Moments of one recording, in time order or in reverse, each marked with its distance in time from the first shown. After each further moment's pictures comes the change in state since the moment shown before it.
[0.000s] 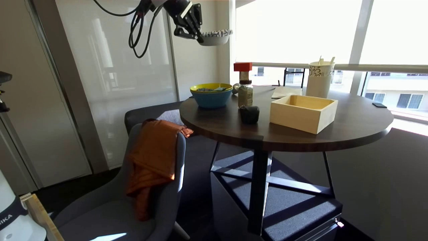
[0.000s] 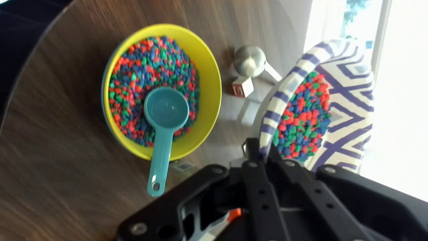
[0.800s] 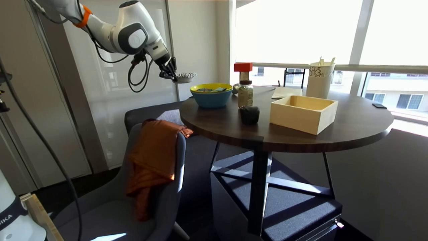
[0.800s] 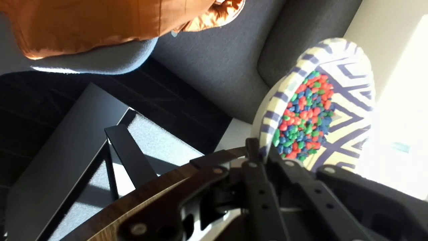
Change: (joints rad) arm 0.116 0.318 0.312 0.021 -0.167 0.185 0.120
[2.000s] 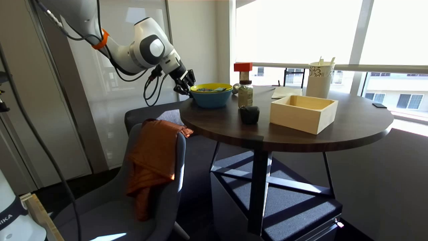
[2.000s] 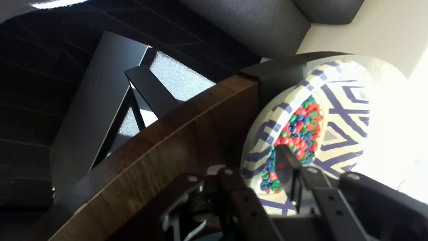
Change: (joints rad) arm -0.062 0.124 -0.089 0.009 -0.493 0.057 0.465
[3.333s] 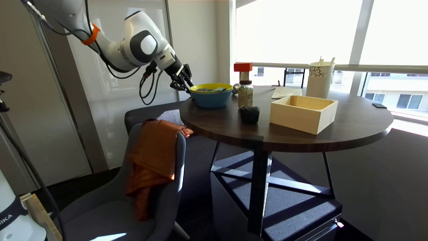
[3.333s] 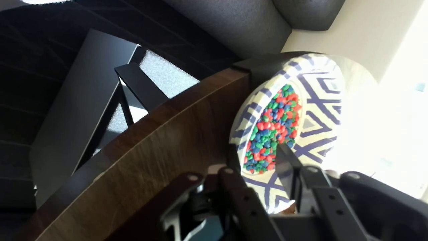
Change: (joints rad) arm -0.014 -0.094 0.006 -0.094 0.062 0.071 -0.089
